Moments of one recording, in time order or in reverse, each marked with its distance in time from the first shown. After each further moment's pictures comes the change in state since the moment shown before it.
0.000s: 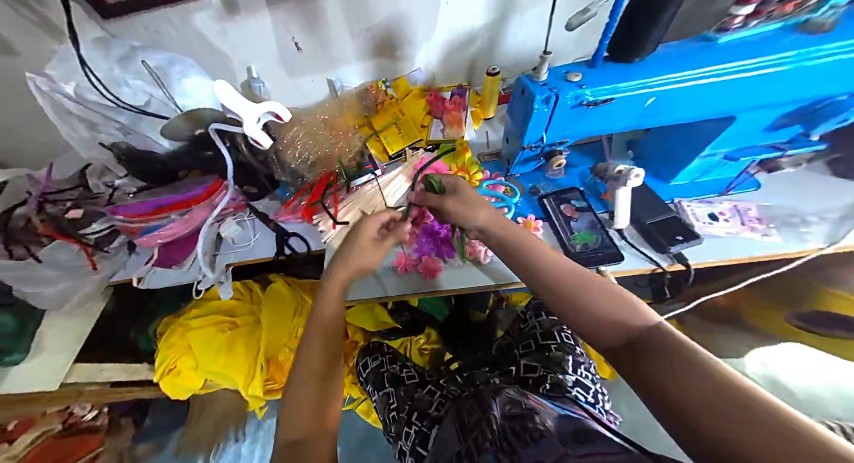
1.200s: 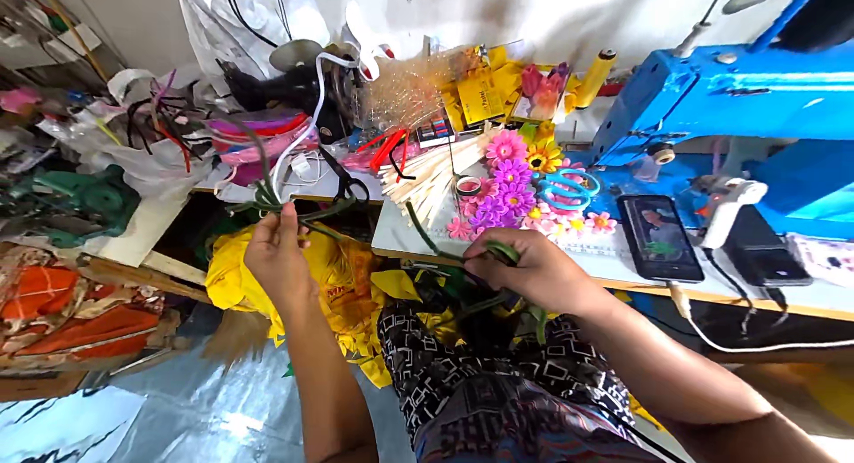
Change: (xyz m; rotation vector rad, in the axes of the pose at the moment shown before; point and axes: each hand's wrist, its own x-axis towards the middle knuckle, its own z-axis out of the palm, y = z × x) left_hand -0.168 -0.023 -0.040 -0.359 1.285 -0.188; right_hand -0.121 -0.021 0.062 -0.273 -0.309 -0.218
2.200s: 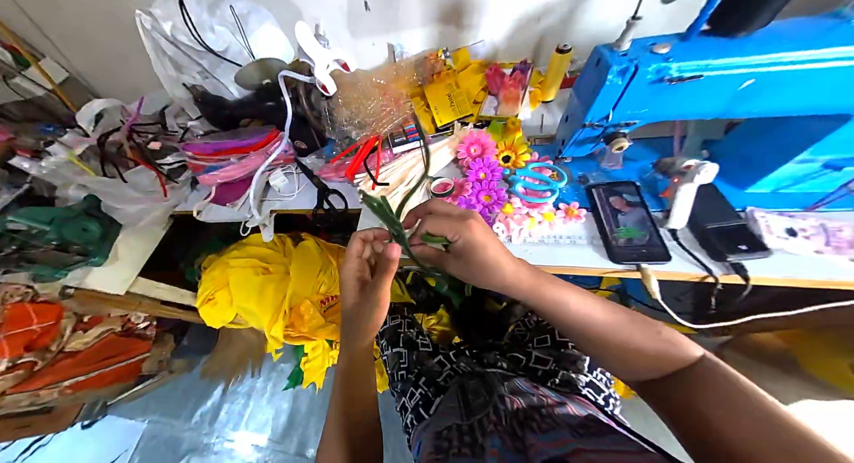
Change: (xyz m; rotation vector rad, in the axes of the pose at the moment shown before) left_hand -0.085 0.005 0.060 -0.146 -0.637 0.112; right_hand 0.039 0.017 0.011 -0.305 0.148 -0.454
